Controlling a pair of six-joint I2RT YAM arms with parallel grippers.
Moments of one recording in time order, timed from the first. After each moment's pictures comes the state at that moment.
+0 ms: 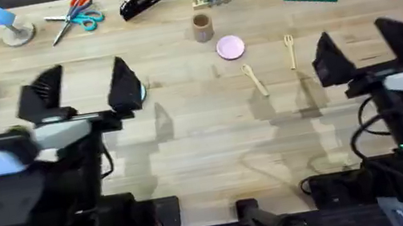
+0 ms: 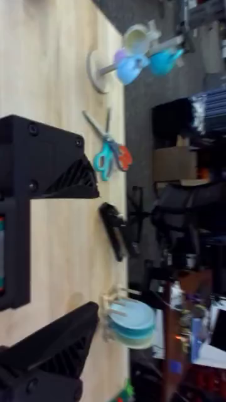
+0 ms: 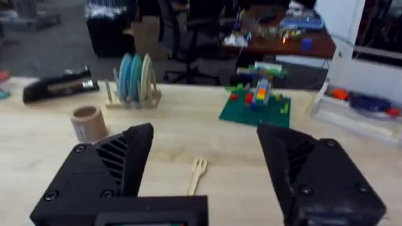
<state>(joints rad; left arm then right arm) 0.00 0.00 0.15 -0.07 0.01 -0.01 -0.01 0.00 0.06 -0.01 -0.06 -0.01</state>
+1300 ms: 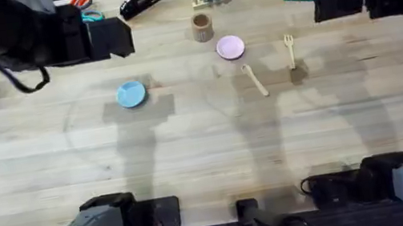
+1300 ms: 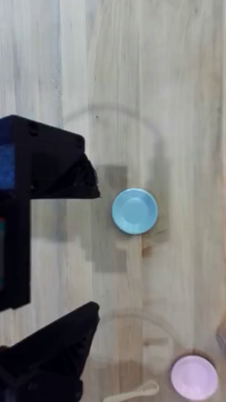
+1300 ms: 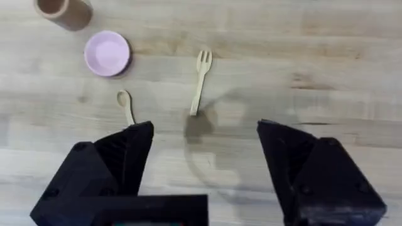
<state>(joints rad) 0.00 1.21 1.35 -1.22 0.06 -0.03 -0.01 1.14 1.18 -0.98 -0.06 -0.01</state>
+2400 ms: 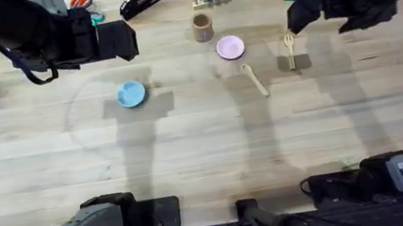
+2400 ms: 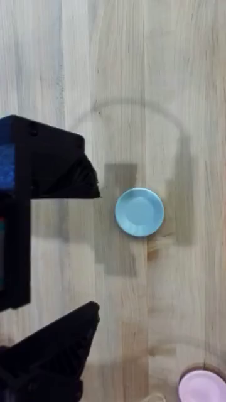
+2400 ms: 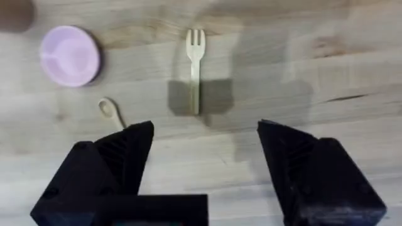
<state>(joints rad) 0.00 1.28 1.35 -1.22 0.06 -0.03 0.06 1.47 1.26 -1.01 0.03 0.23</state>
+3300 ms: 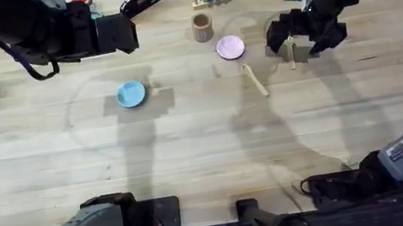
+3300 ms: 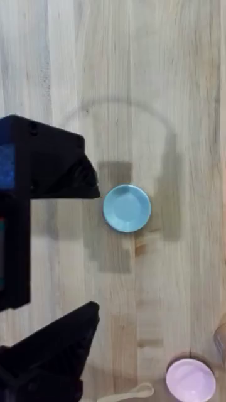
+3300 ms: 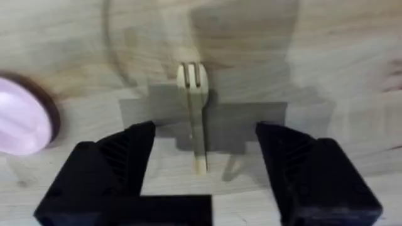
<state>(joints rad) 0.00 1.28 1.35 -1.17 0.08 -0.03 0.06 1.85 1.27 -0.83 0.01 0.31</state>
